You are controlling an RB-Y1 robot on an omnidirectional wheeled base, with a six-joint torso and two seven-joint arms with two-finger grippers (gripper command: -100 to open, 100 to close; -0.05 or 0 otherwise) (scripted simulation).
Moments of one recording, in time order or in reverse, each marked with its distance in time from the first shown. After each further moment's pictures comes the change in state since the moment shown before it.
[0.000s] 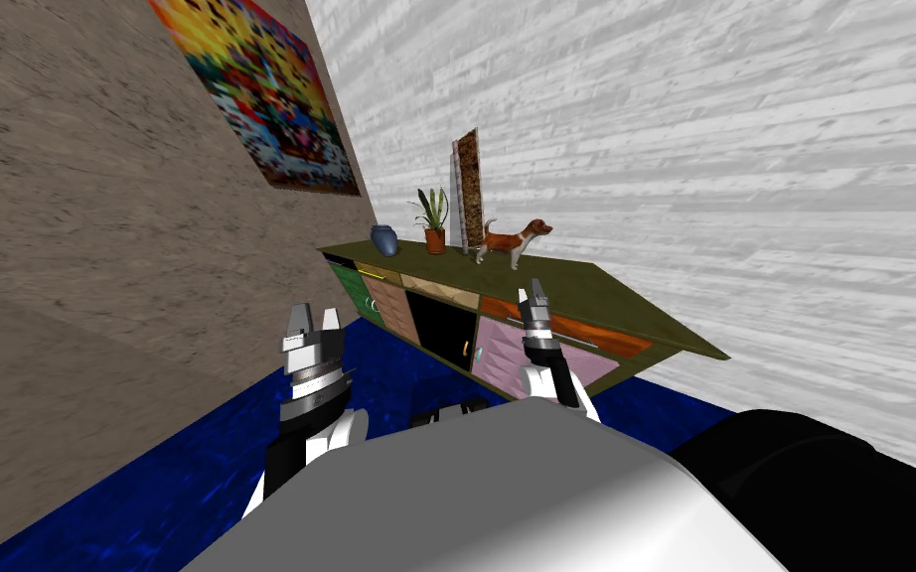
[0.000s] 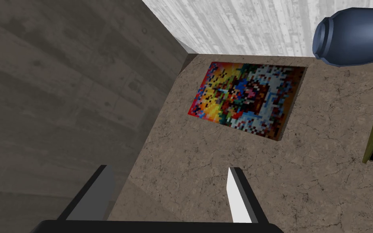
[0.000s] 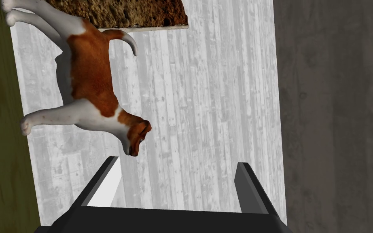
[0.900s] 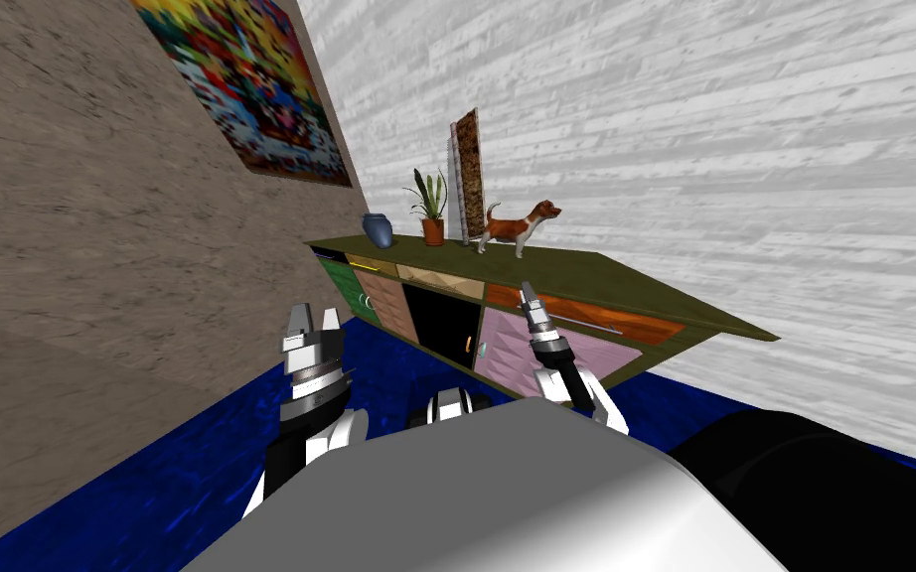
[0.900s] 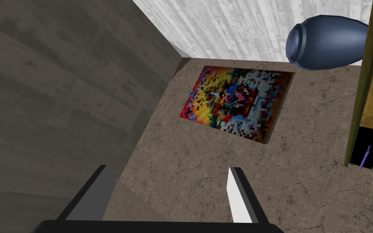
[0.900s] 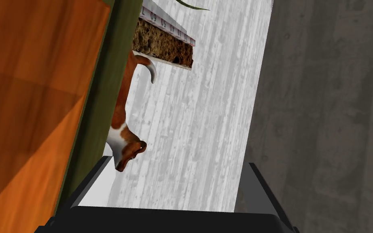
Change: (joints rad) left arm 0.000 0.000 0.000 0.000 0.000 0.000 0.000; right arm 0.034 -0.174 -0.039 -0.014 0.134 0.001 0.096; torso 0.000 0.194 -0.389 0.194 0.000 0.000
